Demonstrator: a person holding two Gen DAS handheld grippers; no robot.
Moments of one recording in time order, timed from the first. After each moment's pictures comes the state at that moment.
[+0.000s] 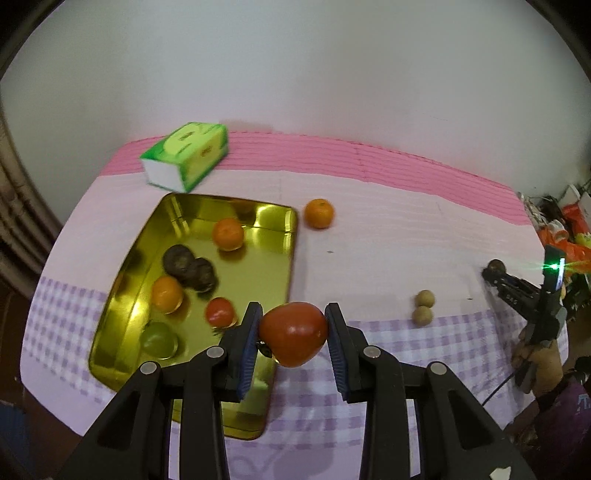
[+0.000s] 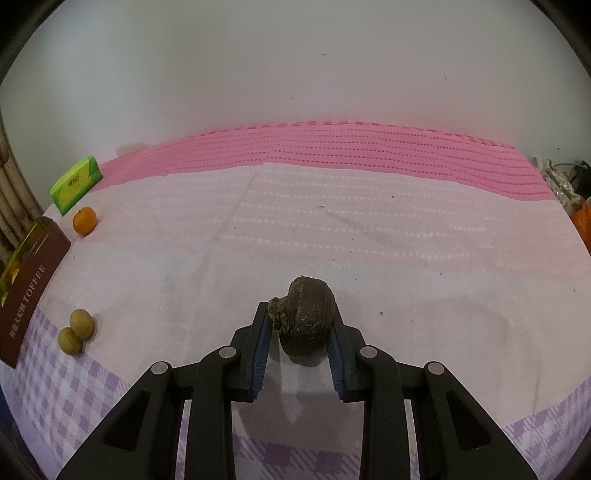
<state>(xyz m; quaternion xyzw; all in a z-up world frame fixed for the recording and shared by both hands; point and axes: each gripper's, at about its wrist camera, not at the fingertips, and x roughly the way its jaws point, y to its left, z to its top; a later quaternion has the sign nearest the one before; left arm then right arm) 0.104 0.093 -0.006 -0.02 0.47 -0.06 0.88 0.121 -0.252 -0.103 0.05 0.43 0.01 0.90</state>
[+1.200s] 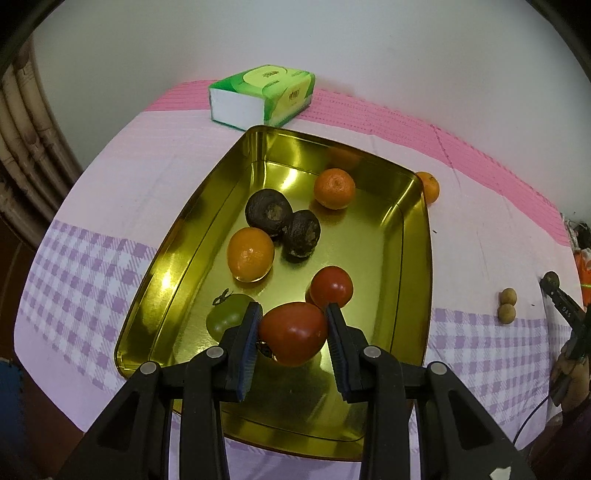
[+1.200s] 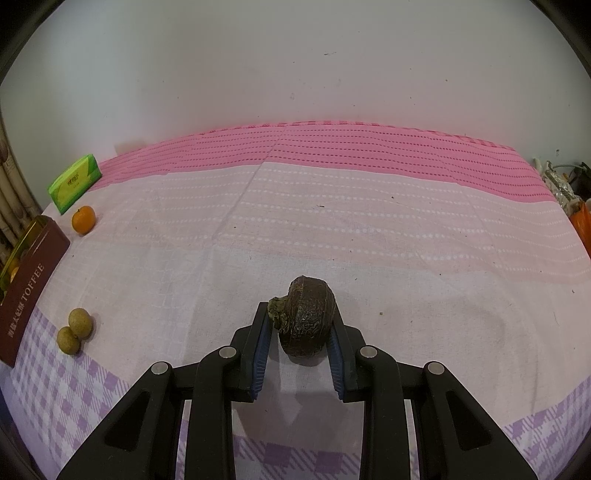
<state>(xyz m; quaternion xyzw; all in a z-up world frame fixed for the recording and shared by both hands) 0.122 0.179 -0.069 -0.06 0.52 0.00 0.85 0.121 -0.253 -0.103 0.04 0.43 0.01 0.90</state>
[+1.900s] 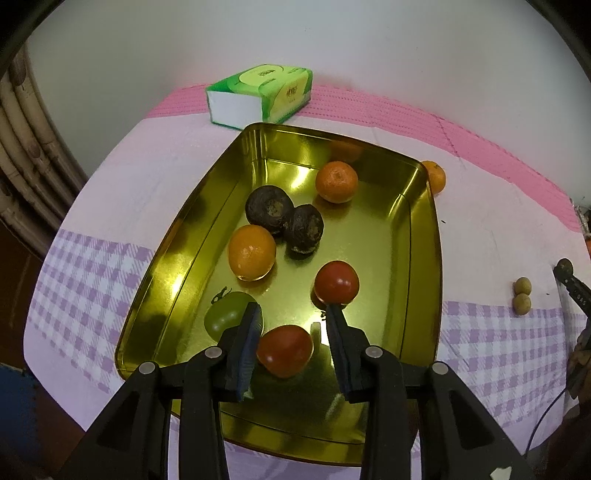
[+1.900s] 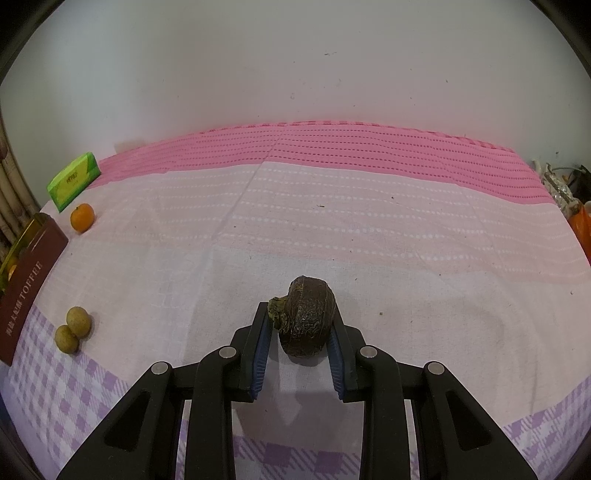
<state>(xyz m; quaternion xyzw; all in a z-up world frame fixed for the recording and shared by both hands) 0.125 0.175 -0.075 -0.02 0.52 0.01 0.86 0.122 -0.251 -0.103 0.04 0.43 0.00 0.90</state>
